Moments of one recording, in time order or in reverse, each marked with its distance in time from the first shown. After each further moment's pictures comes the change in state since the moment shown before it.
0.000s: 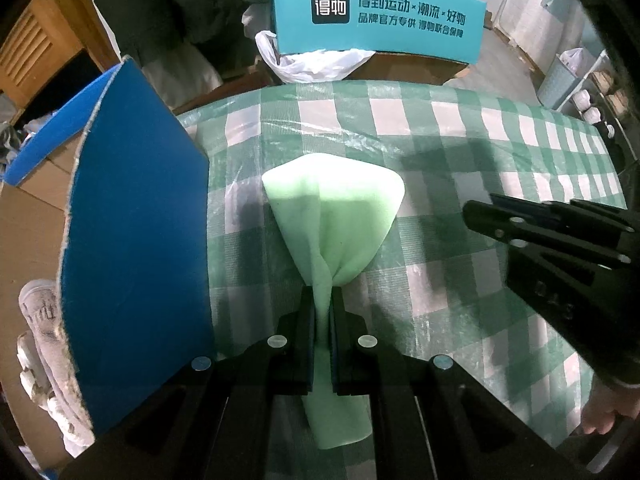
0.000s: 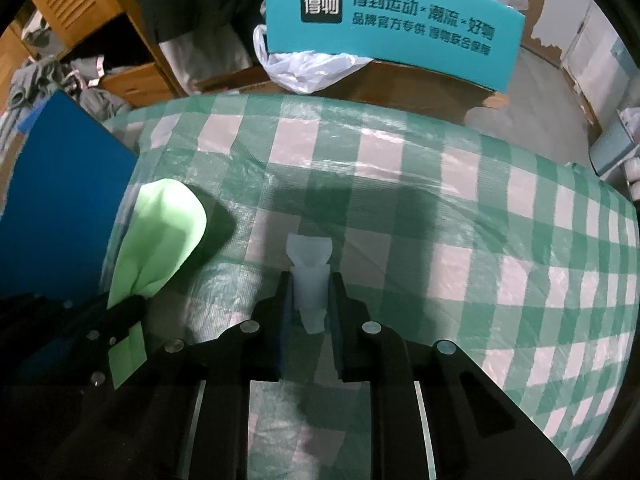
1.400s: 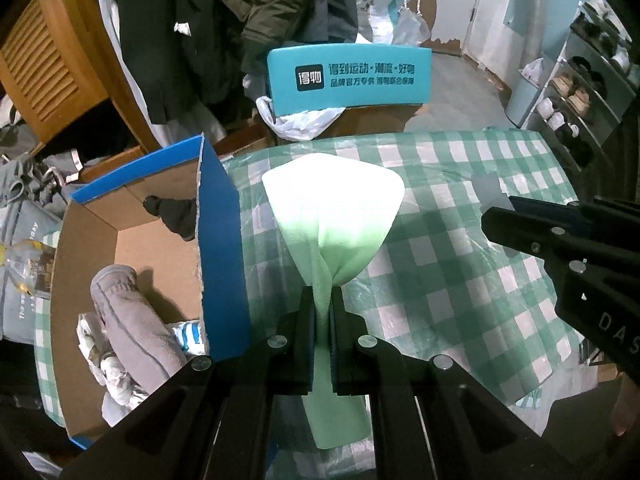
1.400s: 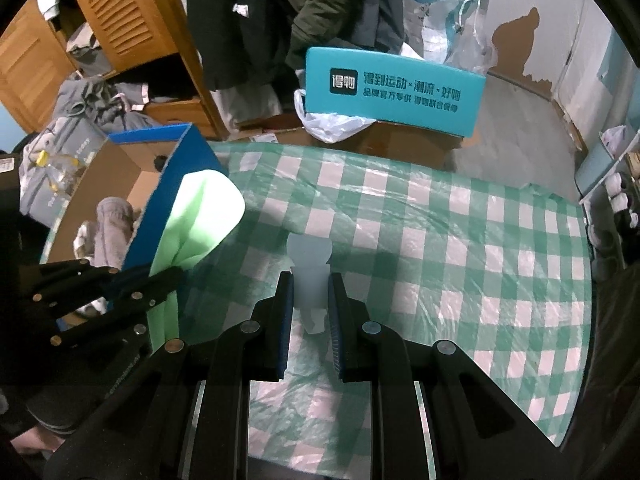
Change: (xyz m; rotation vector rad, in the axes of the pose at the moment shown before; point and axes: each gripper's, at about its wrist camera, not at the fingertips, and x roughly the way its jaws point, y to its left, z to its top) left arm -0.112 -0.008 -0.048 0.067 -0.167 -0.007; right arm -0.139 0.031 -0.048 -0.043 -0.148 0.030
